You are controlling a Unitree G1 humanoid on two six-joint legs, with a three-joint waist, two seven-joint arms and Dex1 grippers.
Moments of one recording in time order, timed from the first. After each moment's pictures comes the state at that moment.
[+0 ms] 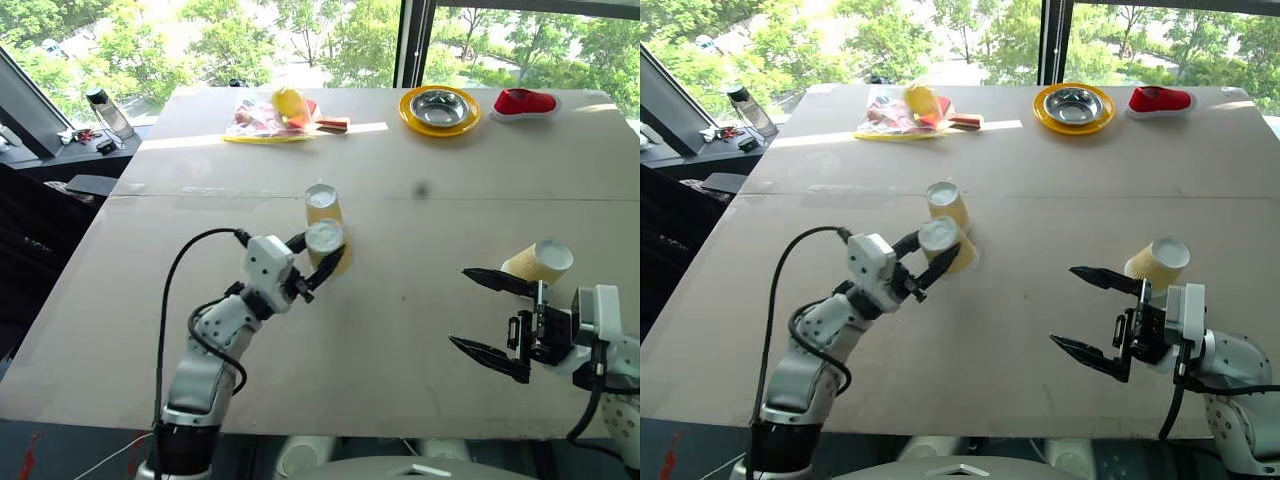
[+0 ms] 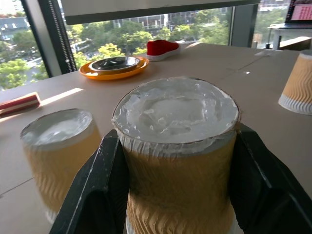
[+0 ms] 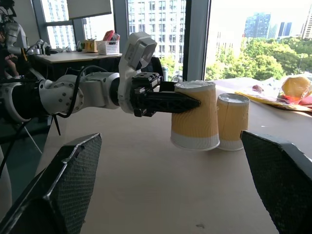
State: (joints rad) left arm -0.21 0.31 -0.12 -0.23 -0.28 0.08 -0.65; right arm 0.21 -0.56 -0.18 -0.45 0.69 0.01 1.13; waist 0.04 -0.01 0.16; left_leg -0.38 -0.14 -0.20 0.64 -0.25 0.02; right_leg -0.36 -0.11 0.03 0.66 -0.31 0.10
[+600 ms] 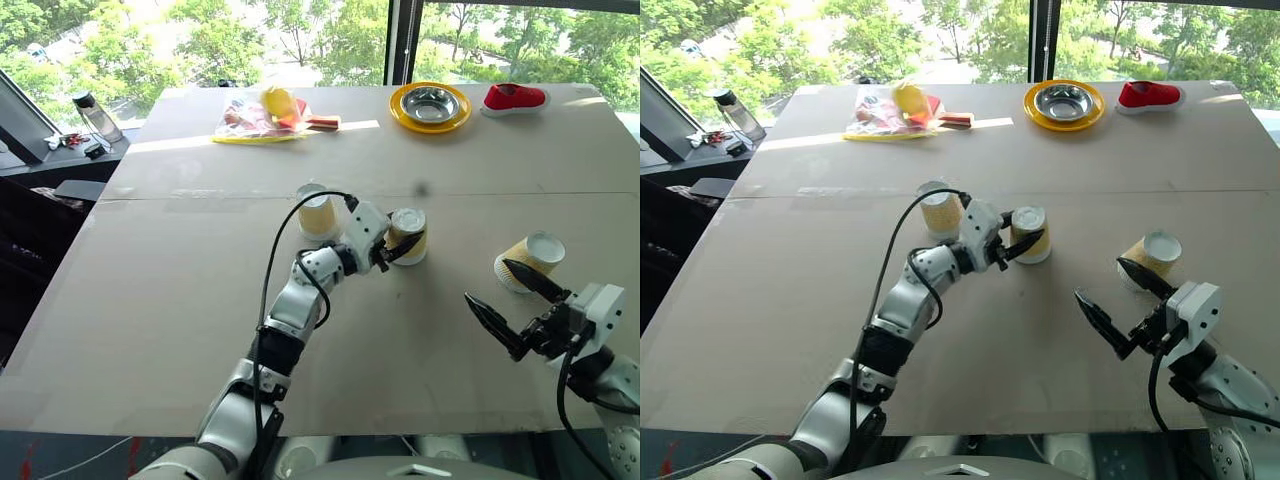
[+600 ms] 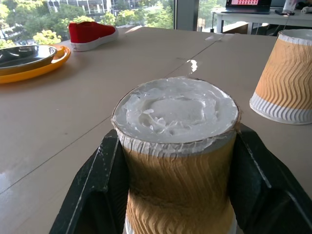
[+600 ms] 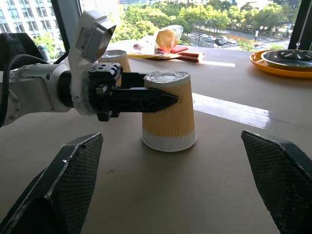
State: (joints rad) left arm -0.59 0.06 -0.26 0.38 -0.09 -0.04 -0.61; right arm 0.40 -0.43 -0.24 -0.56 0.56 0.08 0.72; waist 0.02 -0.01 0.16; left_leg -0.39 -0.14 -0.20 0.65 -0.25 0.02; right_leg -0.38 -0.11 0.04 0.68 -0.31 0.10
